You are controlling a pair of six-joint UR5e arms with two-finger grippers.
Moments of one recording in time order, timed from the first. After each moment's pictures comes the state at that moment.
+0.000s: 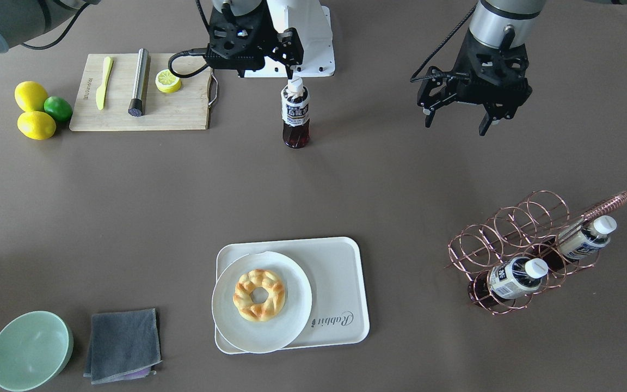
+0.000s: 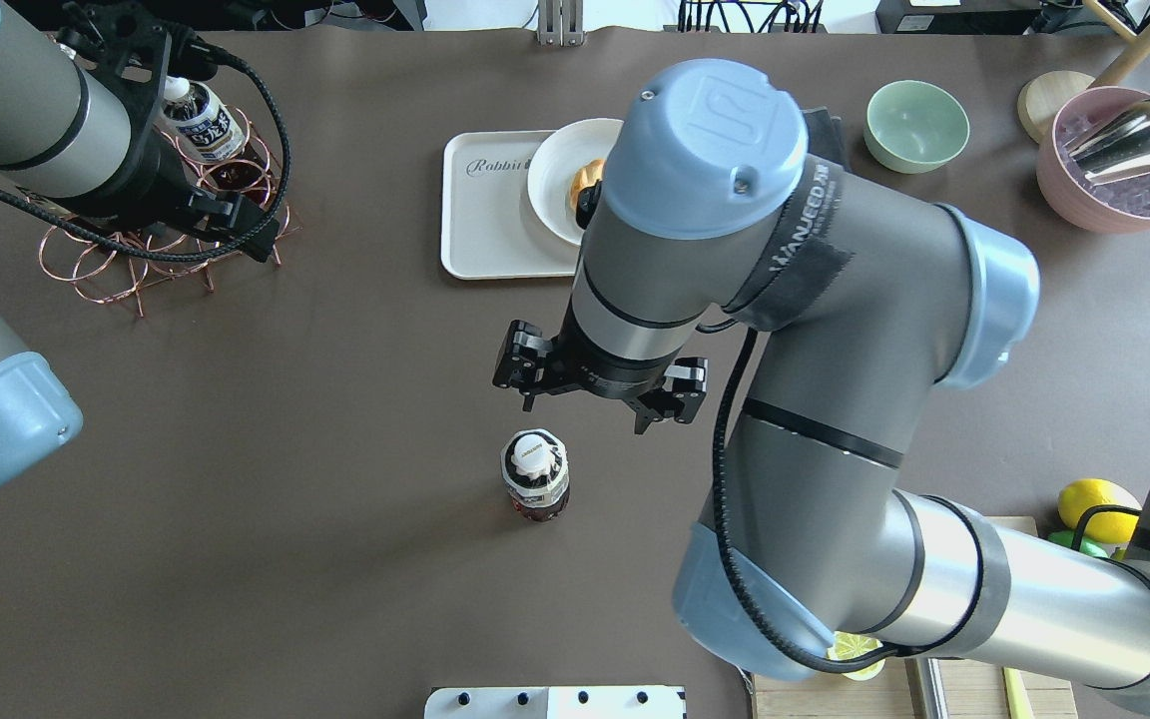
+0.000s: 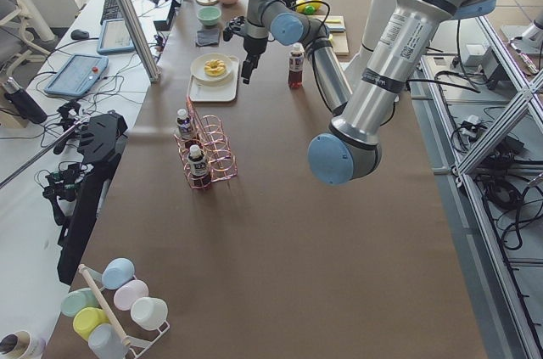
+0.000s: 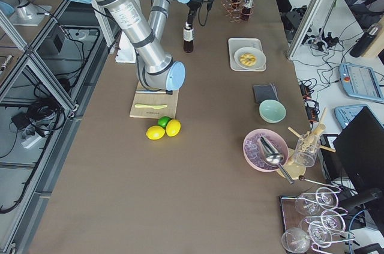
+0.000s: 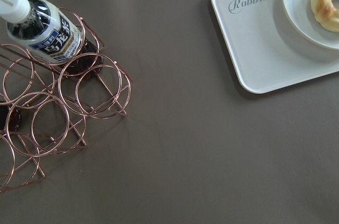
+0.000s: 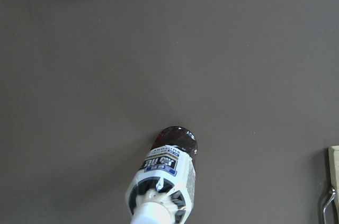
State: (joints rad) left arm -0.87 -2.05 -2.12 -1.27 -1.99 -0.71; right arm 0.53 -0.76 1.98 -1.97 2.06 1.39
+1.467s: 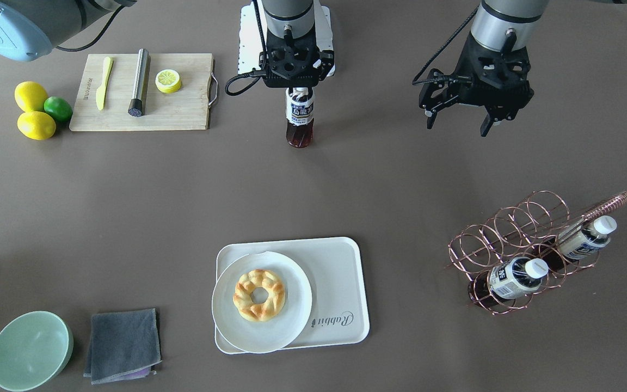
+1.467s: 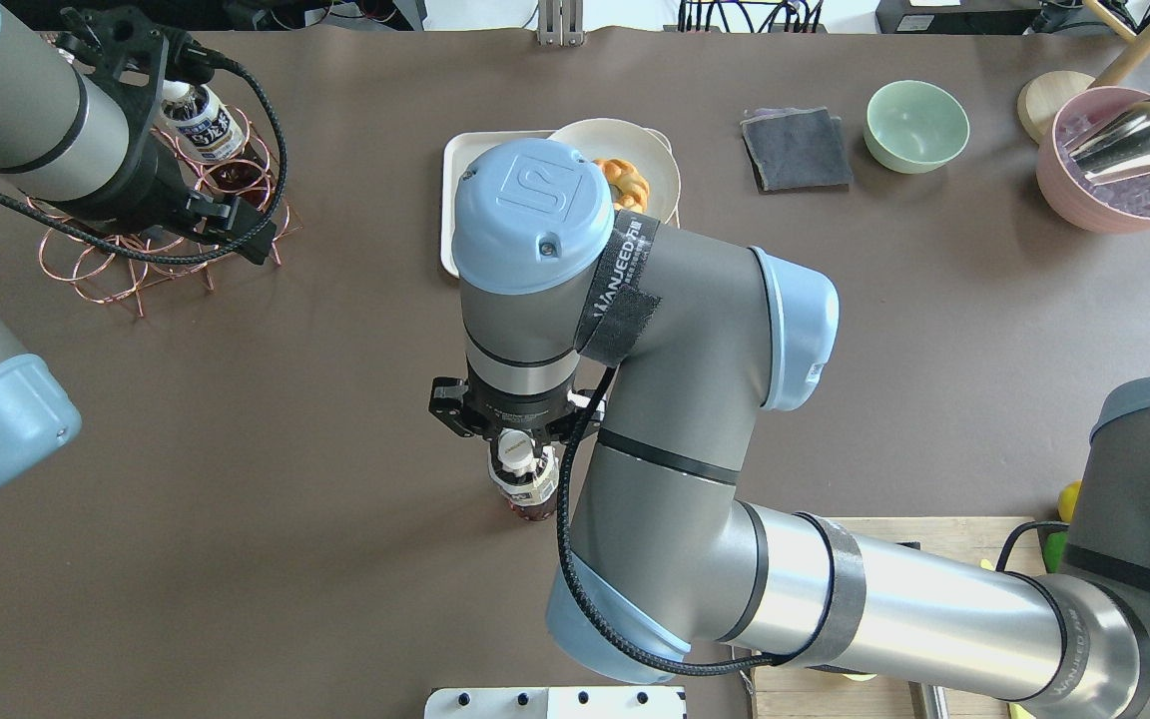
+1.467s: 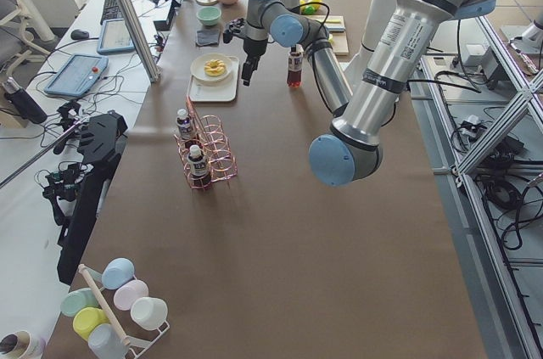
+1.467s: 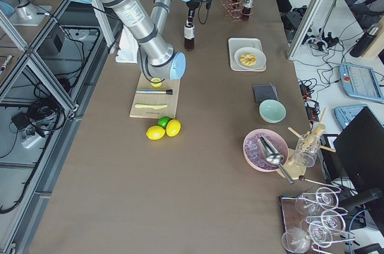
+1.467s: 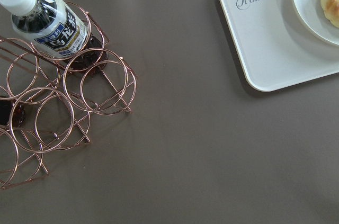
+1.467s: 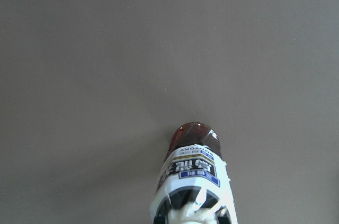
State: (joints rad) left arm -0.87 -2.04 -2.12 -1.27 -1.99 -0.71; right arm 0.47 -0.65 1.80 -1.94 2.03 1.32
